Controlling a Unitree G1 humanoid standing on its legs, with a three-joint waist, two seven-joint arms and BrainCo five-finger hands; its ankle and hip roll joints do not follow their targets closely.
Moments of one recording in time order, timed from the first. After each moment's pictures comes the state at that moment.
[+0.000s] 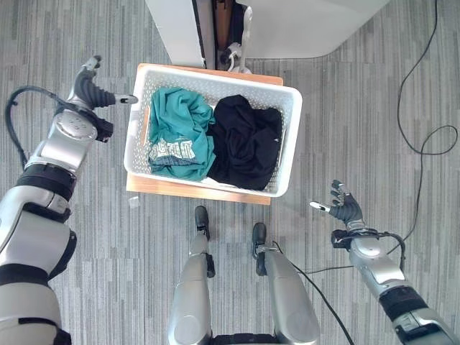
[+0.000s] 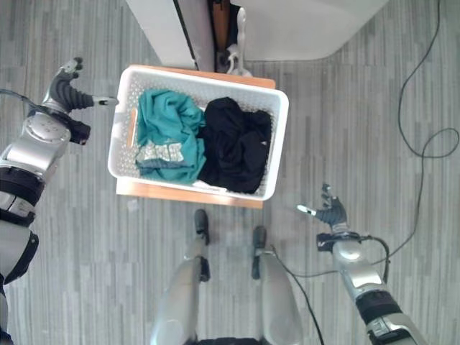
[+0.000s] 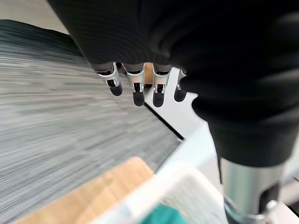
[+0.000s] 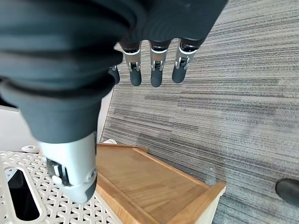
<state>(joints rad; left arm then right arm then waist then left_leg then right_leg) -1.07 0.86 -0.58 0.75 -0.24 0.02 0.18 -0.23 -0.56 0.24 0.44 0.40 -0.11 -0.21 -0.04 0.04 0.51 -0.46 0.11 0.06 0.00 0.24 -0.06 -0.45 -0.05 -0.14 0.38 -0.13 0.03</state>
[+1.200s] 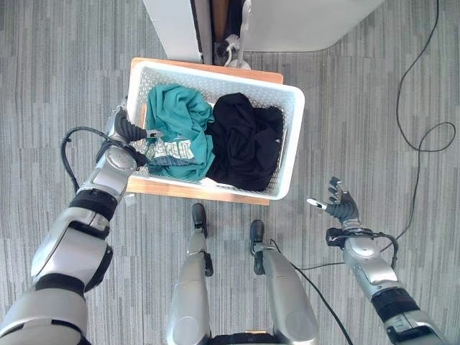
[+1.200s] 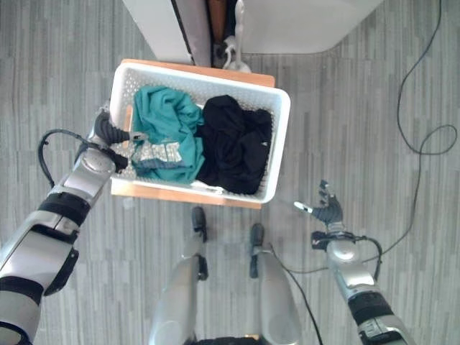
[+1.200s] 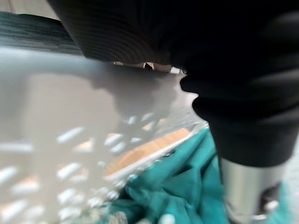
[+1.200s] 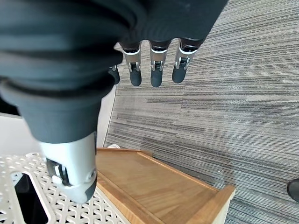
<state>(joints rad) -1.11 0.61 -0.52 1.18 -0.08 0.08 0.30 -0.23 -0.52 0.22 0.41 0.36 -0.11 -0.24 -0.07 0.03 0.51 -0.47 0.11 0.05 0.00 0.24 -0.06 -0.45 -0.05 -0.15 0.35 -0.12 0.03</state>
